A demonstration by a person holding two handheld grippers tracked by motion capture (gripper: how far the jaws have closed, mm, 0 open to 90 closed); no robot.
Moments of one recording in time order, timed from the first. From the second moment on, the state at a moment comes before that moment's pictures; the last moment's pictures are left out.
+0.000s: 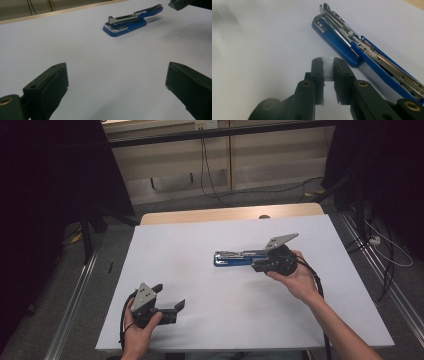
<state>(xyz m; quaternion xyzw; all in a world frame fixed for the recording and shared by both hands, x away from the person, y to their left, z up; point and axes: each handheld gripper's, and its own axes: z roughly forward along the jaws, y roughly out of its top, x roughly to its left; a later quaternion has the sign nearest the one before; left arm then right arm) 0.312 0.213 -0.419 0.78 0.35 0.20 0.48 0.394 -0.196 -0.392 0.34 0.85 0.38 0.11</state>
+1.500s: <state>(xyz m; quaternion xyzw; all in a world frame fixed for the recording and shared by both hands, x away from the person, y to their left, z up) 0.315 0.219 -0.420 0.77 0.36 0.20 0.48 0.452 -0.161 -0.379 0.32 0.84 0.42 0.12</state>
